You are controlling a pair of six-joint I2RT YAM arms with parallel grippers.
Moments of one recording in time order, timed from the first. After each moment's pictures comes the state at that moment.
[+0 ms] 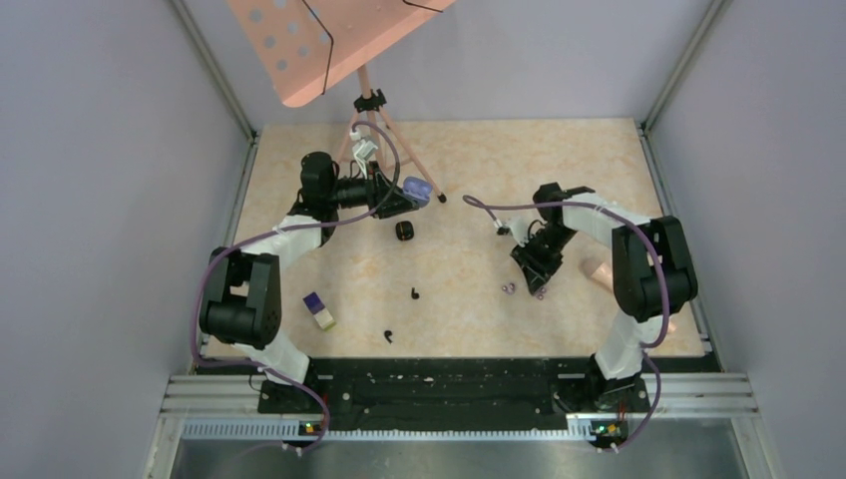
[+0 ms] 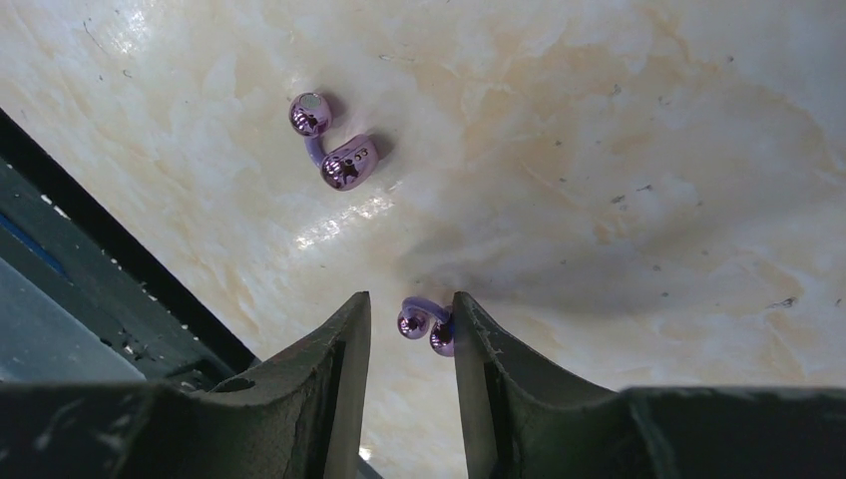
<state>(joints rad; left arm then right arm) -0.18 1.63 0.97 0.52 1.16 -0.42 0.25 1.78 1.13 -0.98 -0.39 -0.68</state>
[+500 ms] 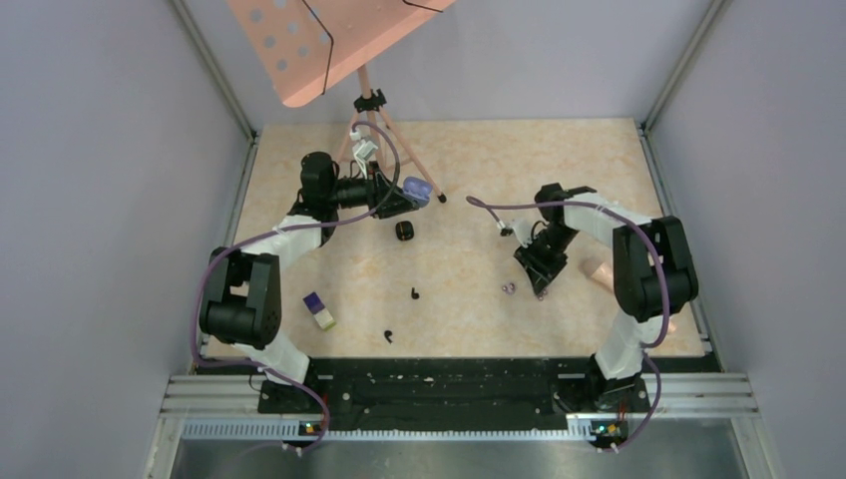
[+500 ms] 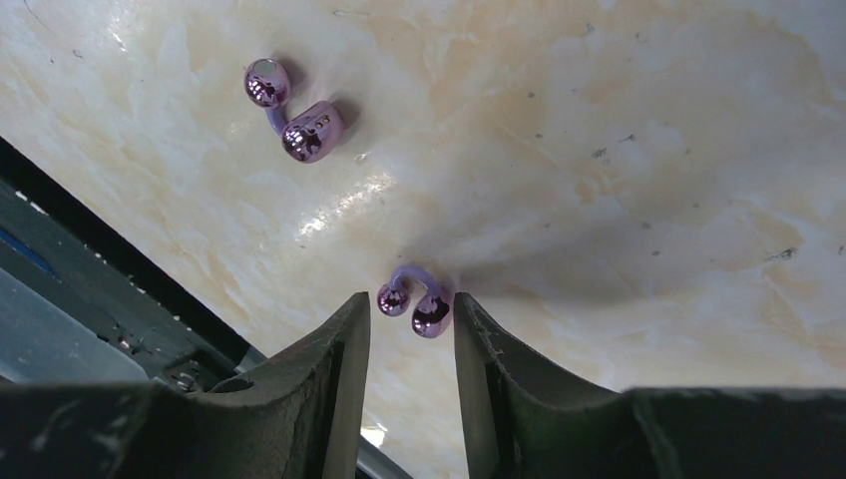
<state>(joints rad) -0.18 1.63 0.97 0.52 1.16 -0.42 0.25 1.78 1.13 -1.01 -0.33 -0.63</state>
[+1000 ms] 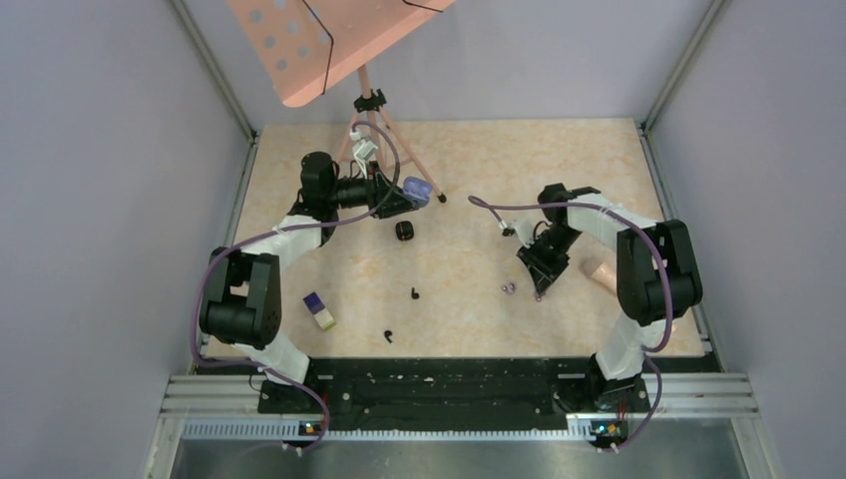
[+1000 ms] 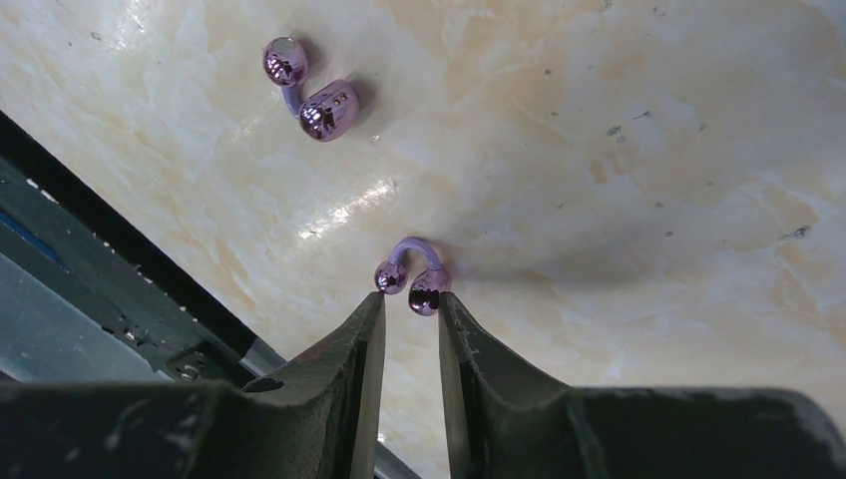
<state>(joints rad) -0.18 1.63 0.97 0.52 1.16 -0.42 0.23 1.75 1.12 -1.02 -0.34 -0.64</state>
